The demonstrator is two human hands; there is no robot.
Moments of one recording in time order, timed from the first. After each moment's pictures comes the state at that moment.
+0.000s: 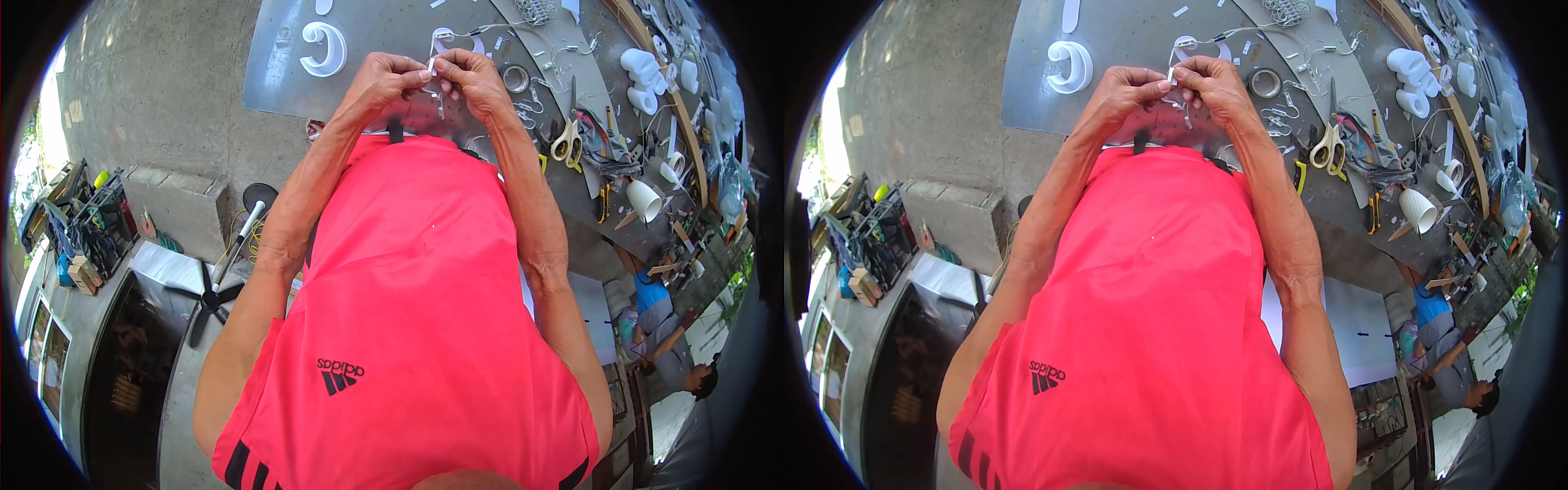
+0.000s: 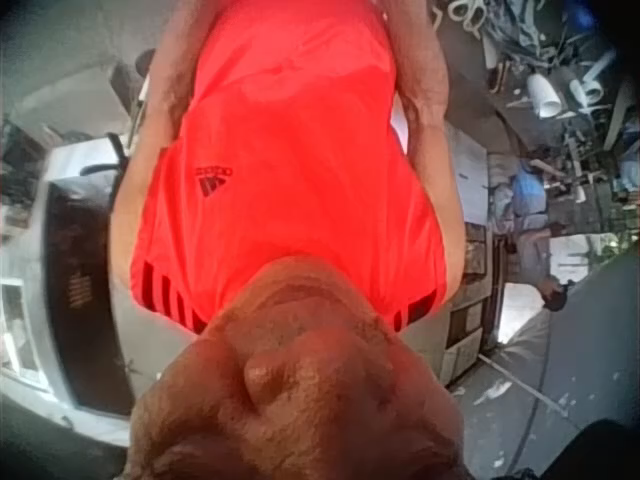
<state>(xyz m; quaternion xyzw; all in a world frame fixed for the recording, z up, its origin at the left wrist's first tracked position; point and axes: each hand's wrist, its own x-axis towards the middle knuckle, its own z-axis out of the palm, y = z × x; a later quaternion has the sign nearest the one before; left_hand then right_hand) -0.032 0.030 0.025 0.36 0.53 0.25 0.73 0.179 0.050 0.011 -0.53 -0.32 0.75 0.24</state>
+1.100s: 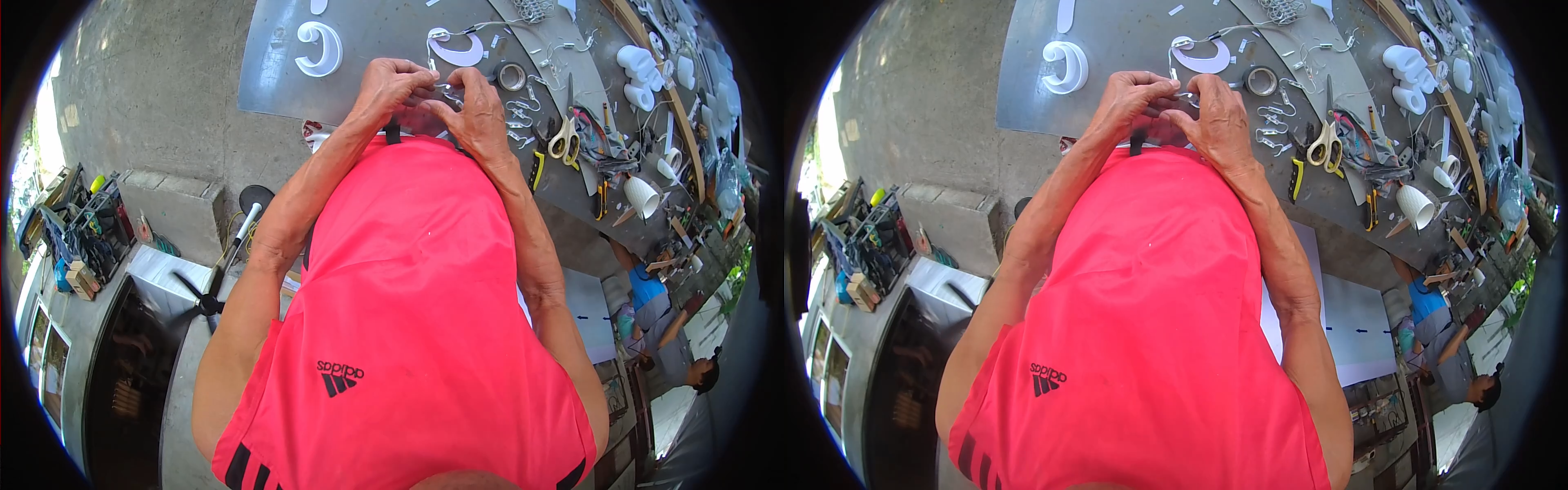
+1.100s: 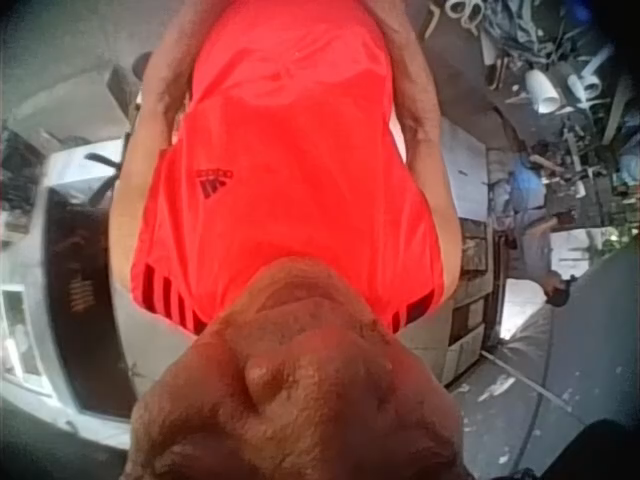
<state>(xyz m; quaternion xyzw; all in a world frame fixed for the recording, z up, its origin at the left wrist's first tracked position) -0.009 0.023 0.034 0.21 0.59 0.26 0.74 0.172 -0.001 0.062 -0.56 -0.73 0.31 0.24</state>
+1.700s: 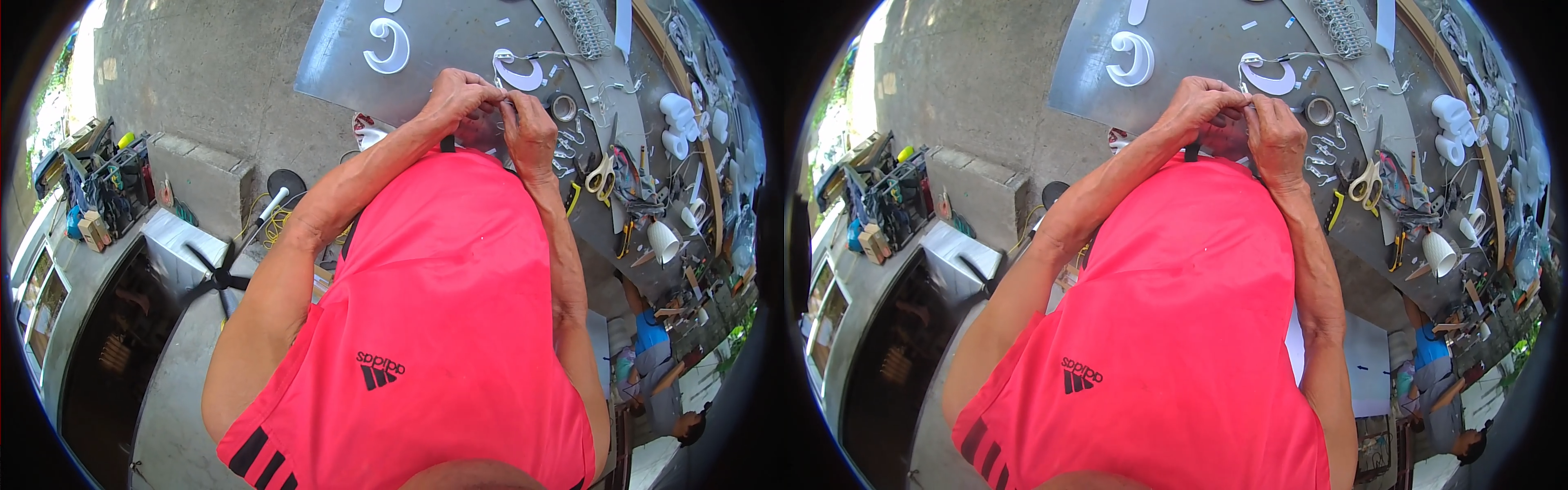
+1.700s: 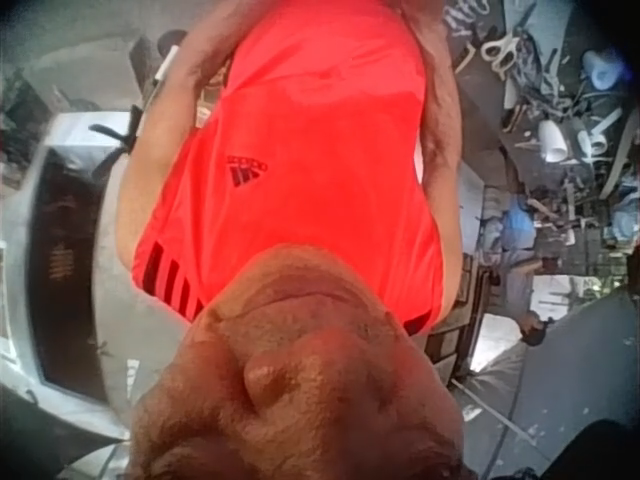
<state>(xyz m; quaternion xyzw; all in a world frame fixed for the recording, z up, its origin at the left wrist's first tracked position) 0.002 0.029 0.034 0.20 0.60 0.24 0.74 0.176 0.006 0.037 -0.53 -0.78 0.20 0.27</state>
